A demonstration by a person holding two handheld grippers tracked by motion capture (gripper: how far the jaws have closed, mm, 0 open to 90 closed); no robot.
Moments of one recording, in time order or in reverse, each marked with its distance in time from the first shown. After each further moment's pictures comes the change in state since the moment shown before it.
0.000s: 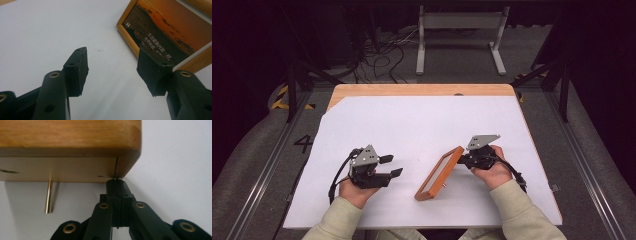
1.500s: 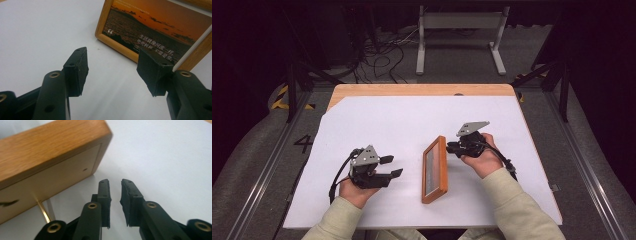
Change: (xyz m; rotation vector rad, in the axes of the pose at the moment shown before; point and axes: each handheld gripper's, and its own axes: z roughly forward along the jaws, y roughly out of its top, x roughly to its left) left arm 0.002 -0.001 0.001 0.006 -0.008 -0.004; right arm -0.011 0.035 0.010 0.004 -0.047 0.038
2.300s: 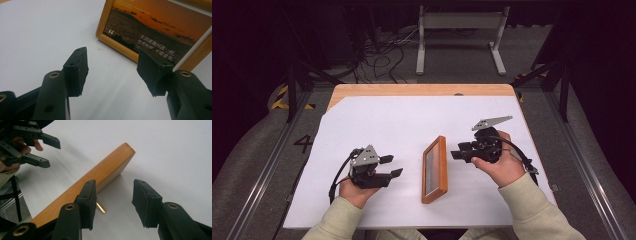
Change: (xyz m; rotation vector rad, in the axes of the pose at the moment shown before) left arm 0.000 0.000 0.000 -0.004 0.008 0.005; right arm 0.031 0.024 -0.071 0.008 0.073 0.242
